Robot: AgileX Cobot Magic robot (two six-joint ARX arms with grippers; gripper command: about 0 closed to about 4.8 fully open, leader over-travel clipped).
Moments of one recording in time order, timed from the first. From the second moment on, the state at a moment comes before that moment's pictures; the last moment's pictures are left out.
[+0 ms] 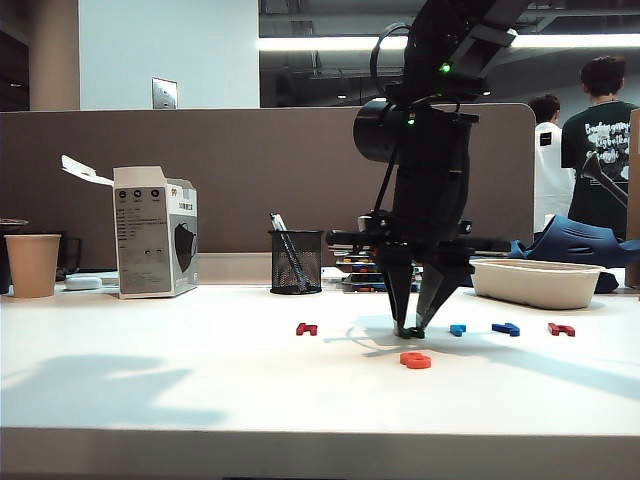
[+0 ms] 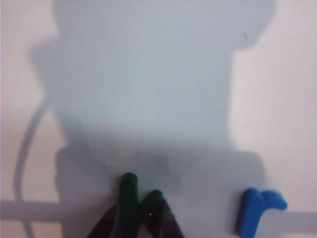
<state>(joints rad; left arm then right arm) -0.96 1.23 1.65 -1.07 -0.33 -0.71 0.51 2.07 1.56 -0.82 0.02 0.36</state>
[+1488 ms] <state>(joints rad) -0.96 1.23 1.65 -1.07 -0.33 -0.71 0.53 1.85 1.23 -0.89 -0.01 0.39</state>
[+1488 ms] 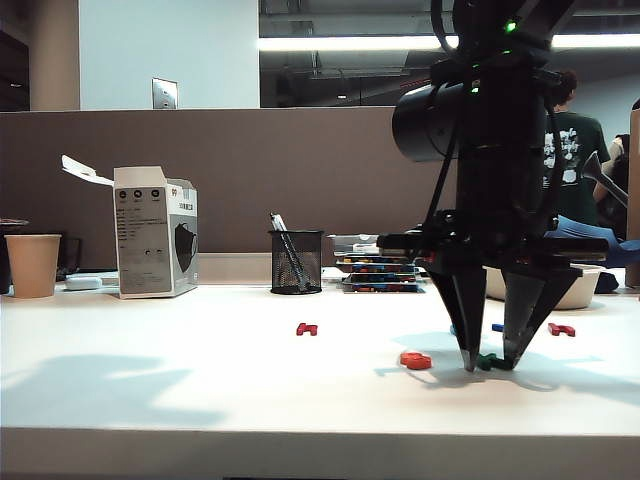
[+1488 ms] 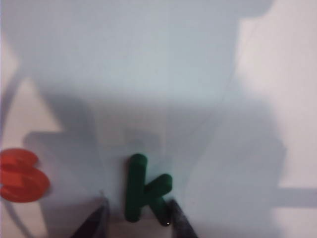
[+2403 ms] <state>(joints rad) -0.96 1.23 1.65 -1.07 -0.33 -0.71 0.44 1.63 1.28 -0.85 0.10 0.31</state>
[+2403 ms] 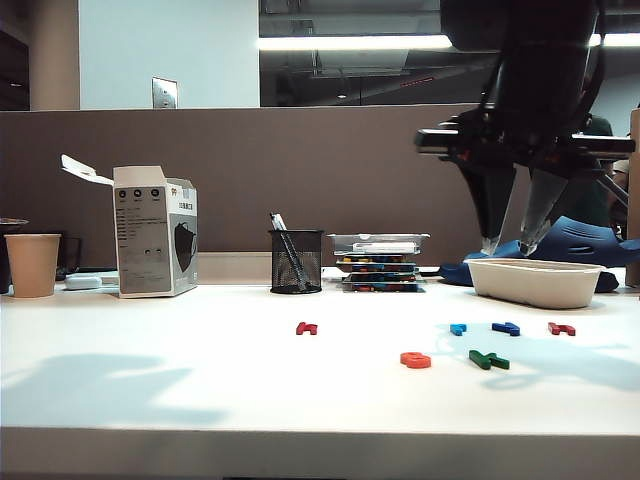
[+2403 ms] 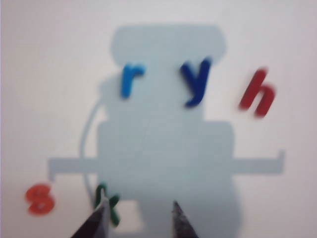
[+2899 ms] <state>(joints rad) -0.96 1.23 1.65 -1.07 -0.33 -0.71 0.34 1.87 1.43 -0.82 0.09 0.14</state>
